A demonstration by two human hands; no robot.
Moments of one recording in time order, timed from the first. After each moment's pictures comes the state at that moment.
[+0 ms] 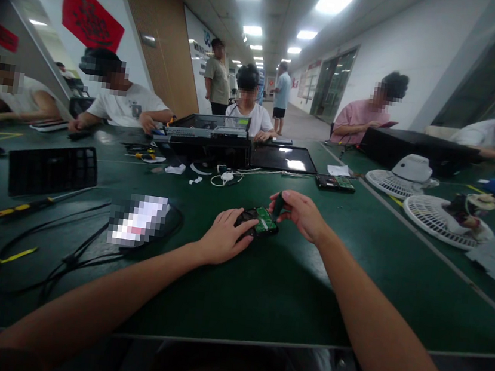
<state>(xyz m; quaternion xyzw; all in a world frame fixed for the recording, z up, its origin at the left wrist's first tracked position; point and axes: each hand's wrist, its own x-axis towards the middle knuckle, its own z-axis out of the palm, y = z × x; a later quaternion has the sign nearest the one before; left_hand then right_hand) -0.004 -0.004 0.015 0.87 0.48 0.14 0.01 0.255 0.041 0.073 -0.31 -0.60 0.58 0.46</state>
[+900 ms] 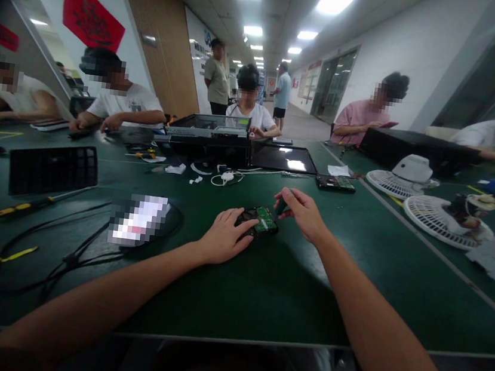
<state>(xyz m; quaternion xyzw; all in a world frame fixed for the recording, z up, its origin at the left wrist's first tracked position) -0.004 -0.002 0.011 0.87 0.48 0.15 0.01 0.251 0.042 0.071 -0.36 -0.63 0.47 0.49</state>
